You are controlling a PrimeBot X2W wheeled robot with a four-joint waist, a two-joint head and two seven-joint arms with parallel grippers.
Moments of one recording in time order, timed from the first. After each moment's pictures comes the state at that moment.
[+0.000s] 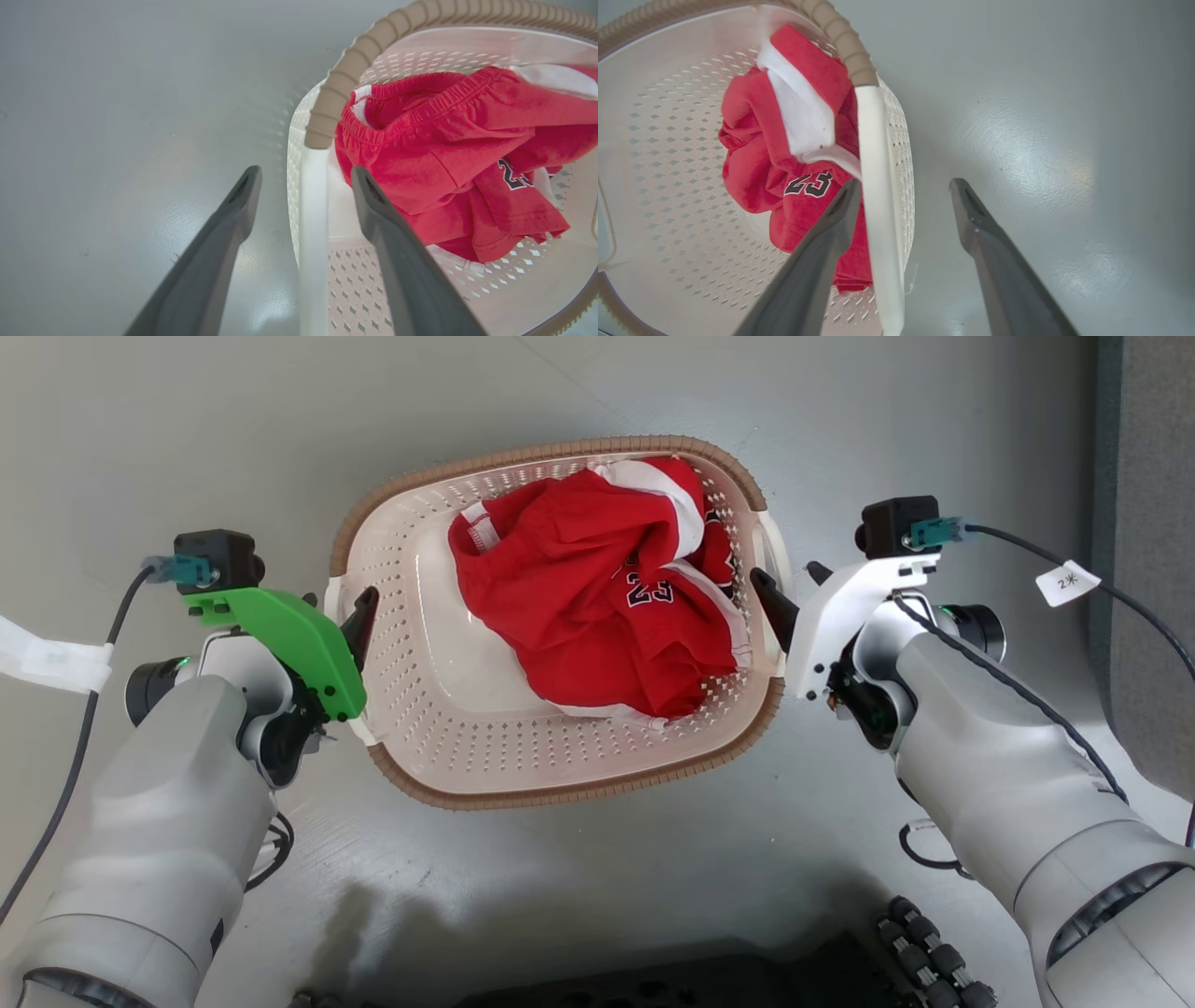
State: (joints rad) left arm -0.88 0.16 -0.78 1.03 -1.03 -0.13 0.04; right arm -0.86 -0.06 0.76 1.11 0.79 0.05 -0.03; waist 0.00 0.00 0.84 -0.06
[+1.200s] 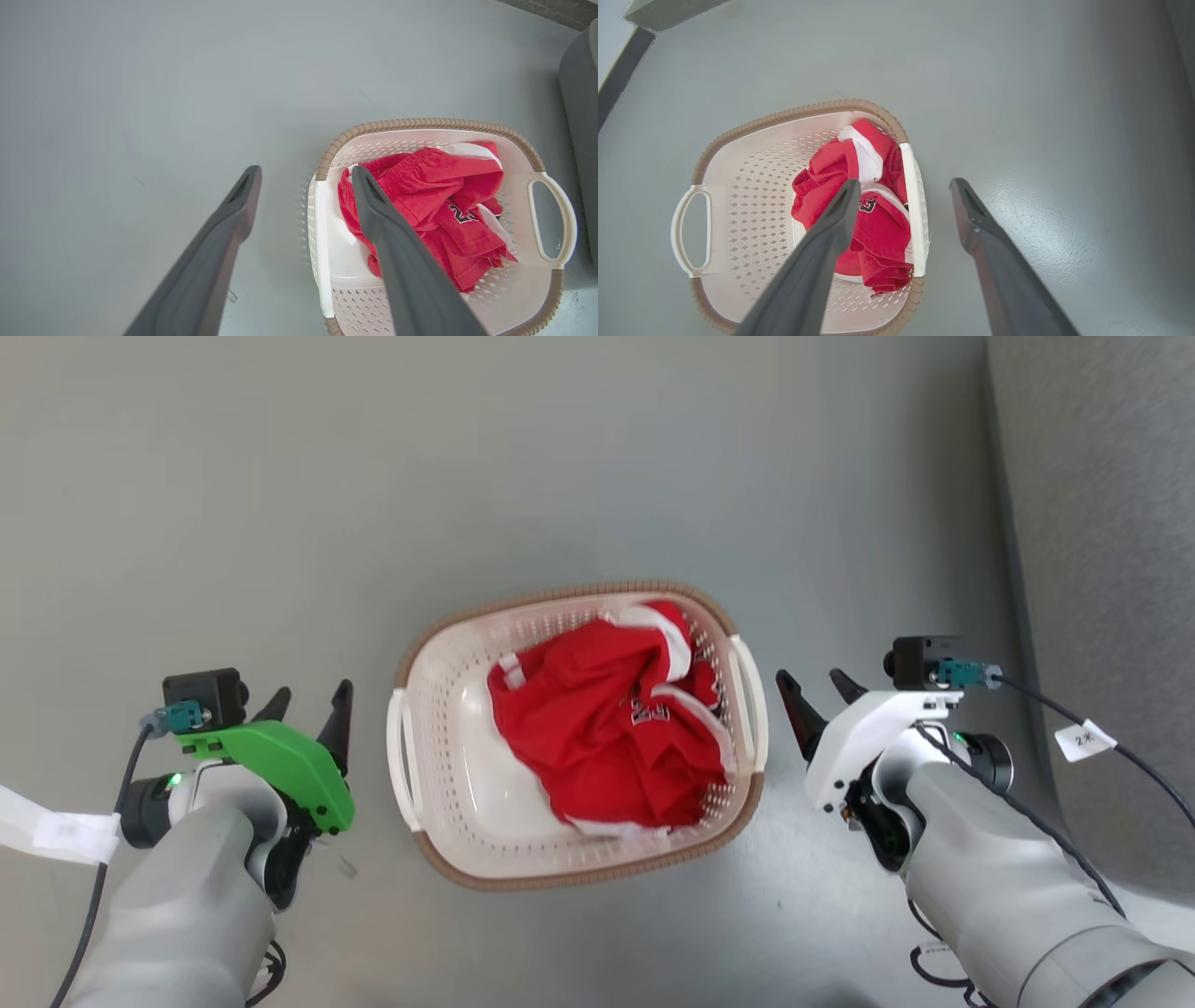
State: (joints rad) left arm -0.70 0.17 -0.80 1.07 -1.01 -0.13 -0.25; right arm -0.67 -0.06 0.75 1.14 0.84 0.08 -0.23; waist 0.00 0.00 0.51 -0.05
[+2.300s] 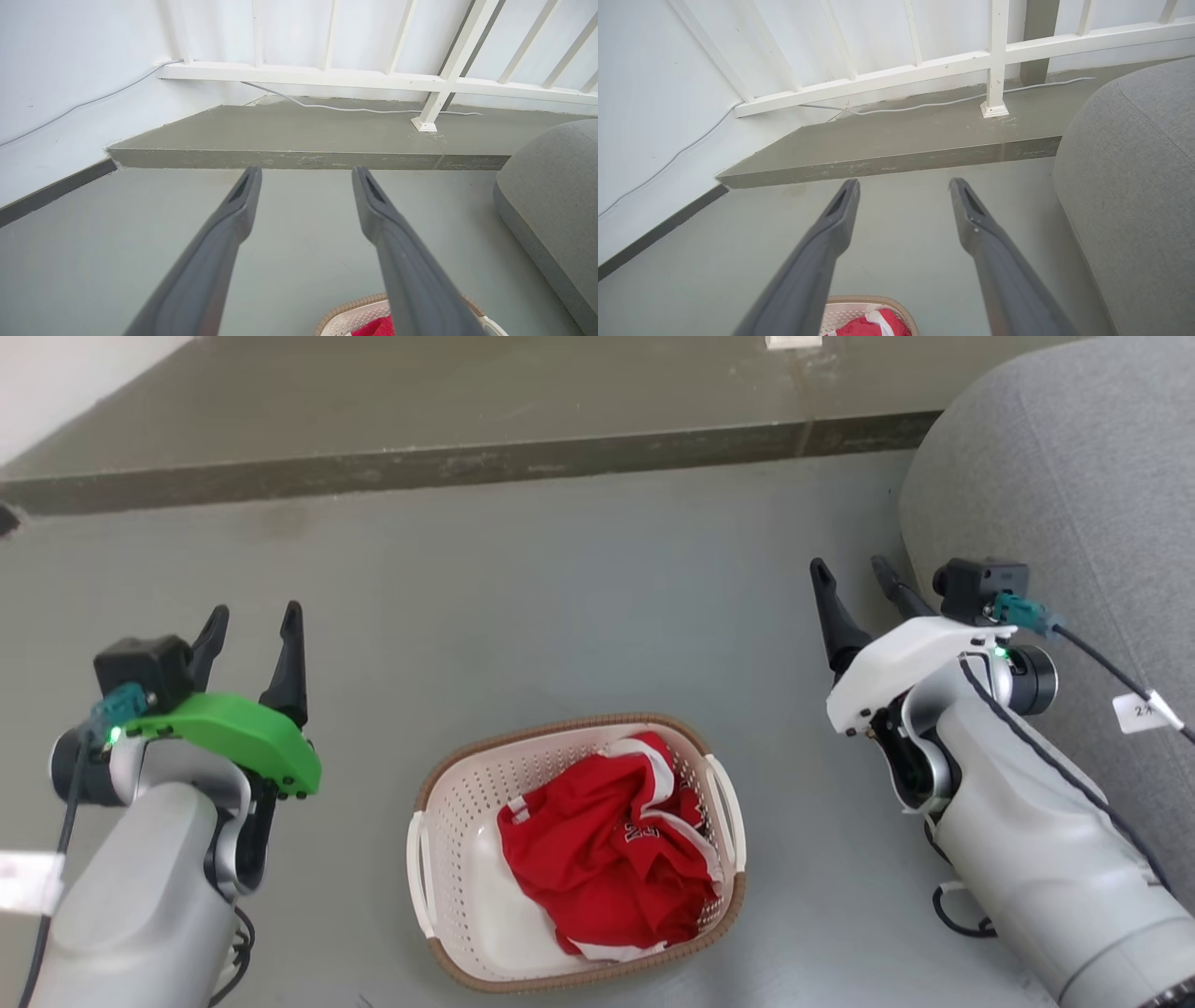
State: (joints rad) left arm -0.54 0.28 -0.52 0.58 -0.72 0.04 -0.25; right arm -0.62 -0.16 0.59 0.77 0.68 -0.05 -0.25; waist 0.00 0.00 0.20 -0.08
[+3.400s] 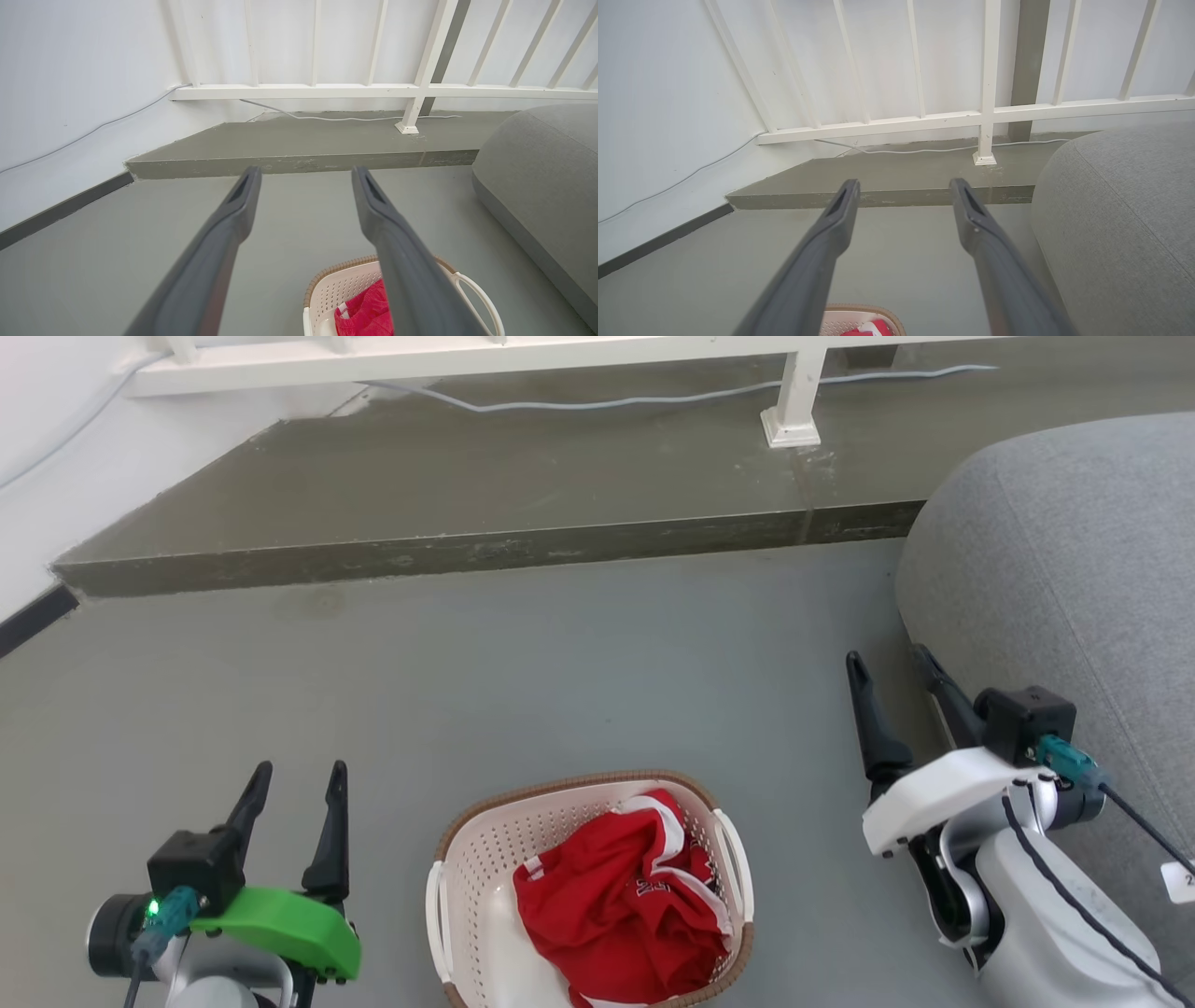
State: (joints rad) left arm -0.10 0.30 -0.41 0.17 -0.54 0.12 -0.25; right arm -0.24 -0.22 0.44 0.33 0.48 -0.12 -0.25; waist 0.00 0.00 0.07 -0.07
